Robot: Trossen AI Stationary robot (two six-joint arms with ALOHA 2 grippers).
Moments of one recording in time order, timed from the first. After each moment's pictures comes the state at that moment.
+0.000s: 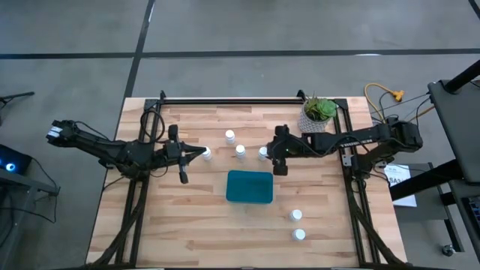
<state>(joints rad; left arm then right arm) -0.31 0.78 0.63 0.10 -0.59 0.11 -0.07 1.44 0.83 -0.23 0.21 -0.15</state>
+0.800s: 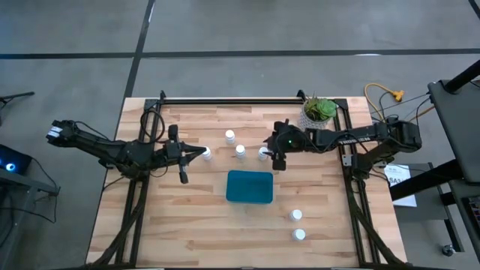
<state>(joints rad) -0.31 0.78 0.64 0.10 -0.59 0.11 -0.17 1.44 0.74 0.00 0.07 -0.21</state>
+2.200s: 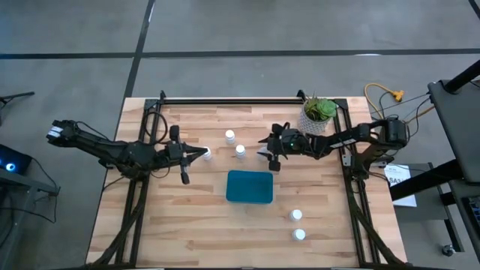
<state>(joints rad) -0.31 0.80 0.63 0.10 -0.59 0.12 -0.21 1.59 0.57 0.53 0.03 -0.23</state>
